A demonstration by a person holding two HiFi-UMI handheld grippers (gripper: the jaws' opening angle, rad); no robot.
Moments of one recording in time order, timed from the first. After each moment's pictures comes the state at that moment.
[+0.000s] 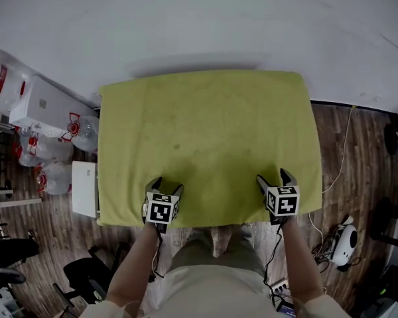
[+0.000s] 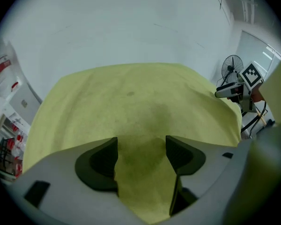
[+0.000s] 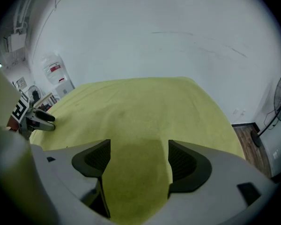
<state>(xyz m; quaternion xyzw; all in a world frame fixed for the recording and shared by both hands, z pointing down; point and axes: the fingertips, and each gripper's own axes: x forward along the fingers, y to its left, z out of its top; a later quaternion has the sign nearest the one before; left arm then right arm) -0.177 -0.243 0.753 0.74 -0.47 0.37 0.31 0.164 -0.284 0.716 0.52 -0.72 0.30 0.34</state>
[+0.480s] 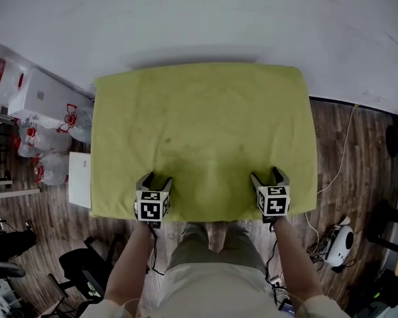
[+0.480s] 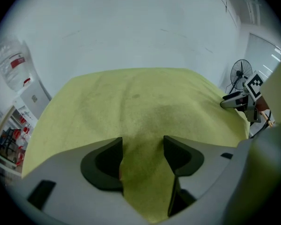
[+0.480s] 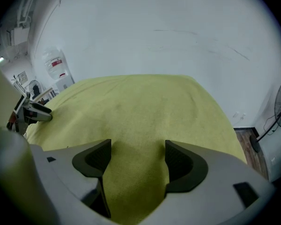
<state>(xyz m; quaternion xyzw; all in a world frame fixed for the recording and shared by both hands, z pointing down) -0.180 -0.244 0.746 0.71 -0.53 0.35 0.30 0.176 -0.282 0.738 0.52 -0.72 0.28 0.36</state>
